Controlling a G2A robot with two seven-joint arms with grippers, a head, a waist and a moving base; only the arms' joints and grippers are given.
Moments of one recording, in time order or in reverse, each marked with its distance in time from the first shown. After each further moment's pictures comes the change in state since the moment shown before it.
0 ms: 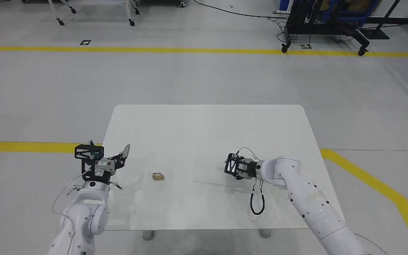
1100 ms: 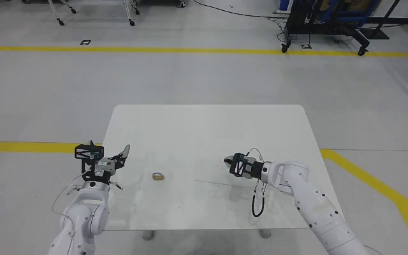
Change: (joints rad) left arm 0.000 0.000 0.000 0.000 0.000 0.000 0.000; right arm -0.110 0.038 0.073 -0.127 -0.048 0.063 -0.244
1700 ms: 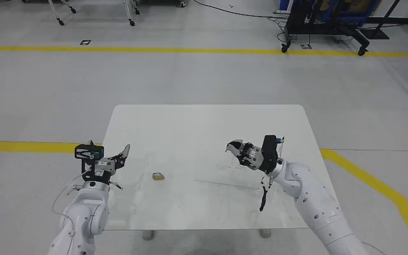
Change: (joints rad) left arm 0.000 0.000 0.000 0.000 0.000 0.000 0.000; right arm 0.031 -0.019 0.025 0.154 0.460 -0.130 -0.347
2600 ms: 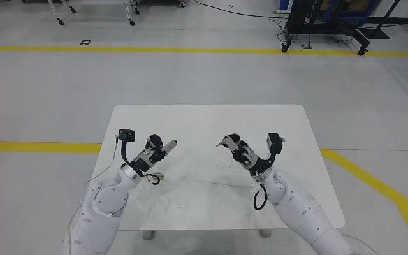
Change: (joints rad) left arm -0.262 -0.032 0.208 0.186 -0.878 -0.463 -0.323; right arm 0.084 -0.048 -0.246 0.119 0.522 -0.121 -0.176
